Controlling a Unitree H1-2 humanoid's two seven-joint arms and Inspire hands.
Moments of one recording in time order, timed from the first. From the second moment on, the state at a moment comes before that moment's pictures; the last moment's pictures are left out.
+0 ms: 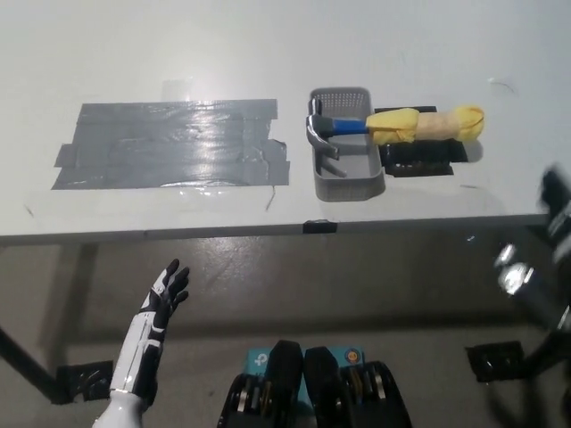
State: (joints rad) left_arm 0.02 0.10 -0.05 0.01 0.06 -0.24 -0.04; right_arm -0.15 -0.13 -0.10 -0.32 -0.12 -0.05 0.01
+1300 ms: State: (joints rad) left_arm 0.03 0.11 -0.05 0.02 0.07 -0.24 -0.04; right_arm -1.29 -0.39 0.68 0.78 -0.43 0.29 0.67
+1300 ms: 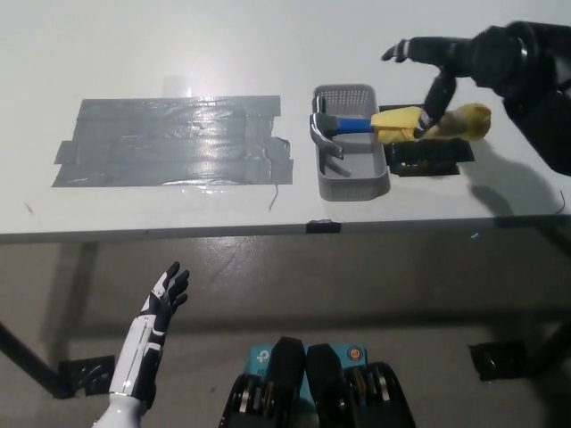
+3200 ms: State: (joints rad) left_arm 0.03 0.12 -0.05 0.01 0.06 -0.22 -0.07; right_arm -1.37 -0.22 0.66 1.28 -0.52 0.20 0.66
